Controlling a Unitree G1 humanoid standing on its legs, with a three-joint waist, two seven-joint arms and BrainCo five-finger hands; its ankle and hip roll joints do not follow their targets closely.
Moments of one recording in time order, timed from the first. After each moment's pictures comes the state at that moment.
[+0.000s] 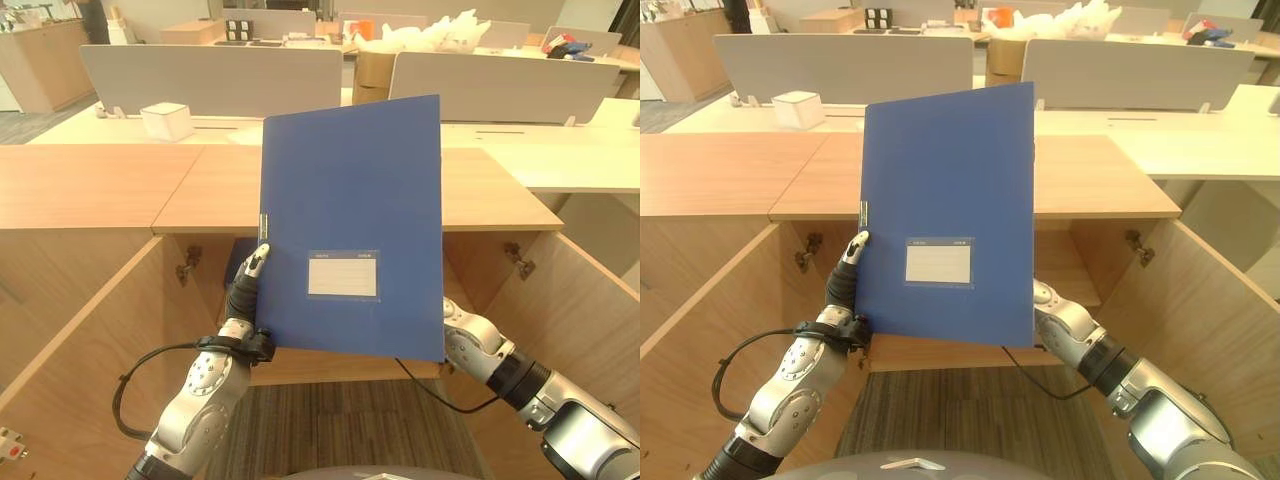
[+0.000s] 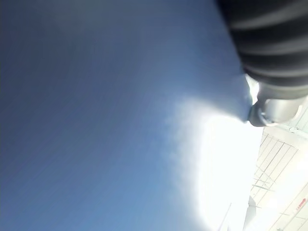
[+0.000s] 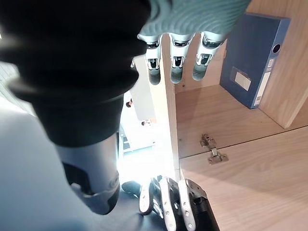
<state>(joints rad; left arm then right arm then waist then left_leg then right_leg) 0.08 0.38 -0.32 -0.29 -0.70 -0.09 -0.01 -0.47 -0.48 0.69 0.09 1.00 0.09 0.15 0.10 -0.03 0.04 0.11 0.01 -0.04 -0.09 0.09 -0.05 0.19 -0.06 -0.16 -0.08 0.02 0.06</state>
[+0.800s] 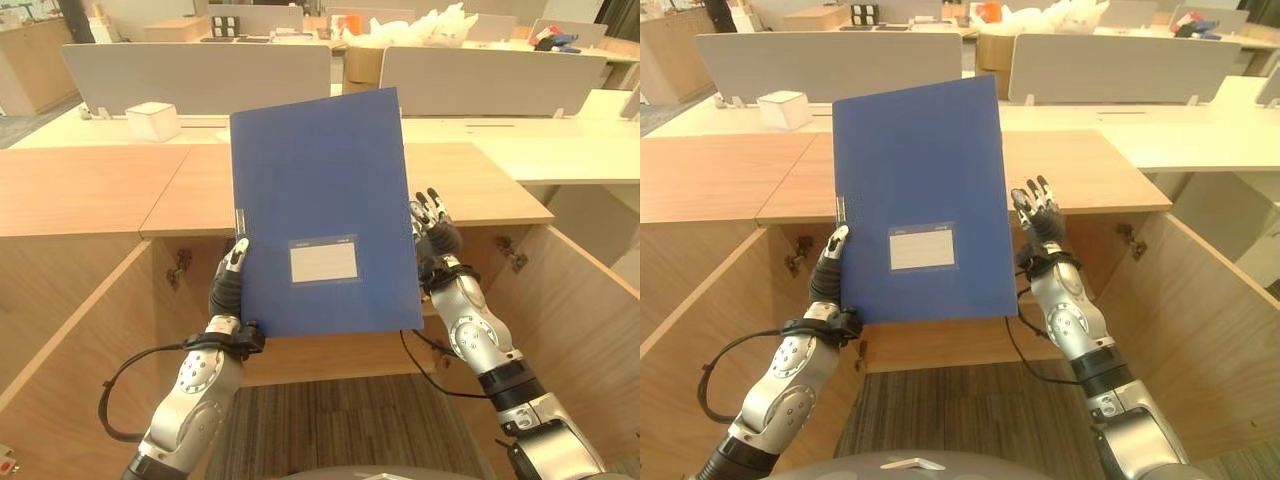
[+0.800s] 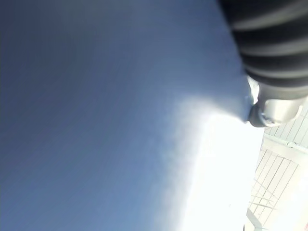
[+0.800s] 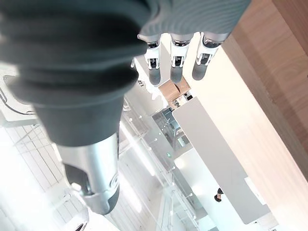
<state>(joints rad) 0.09 0.37 -0.26 -0.30 -0.68 -0.08 0.10 -0.37 -0.28 0.28 0.13 1.00 -0.09 -0.12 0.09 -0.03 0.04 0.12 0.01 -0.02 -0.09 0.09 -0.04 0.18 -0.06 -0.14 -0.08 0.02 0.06</state>
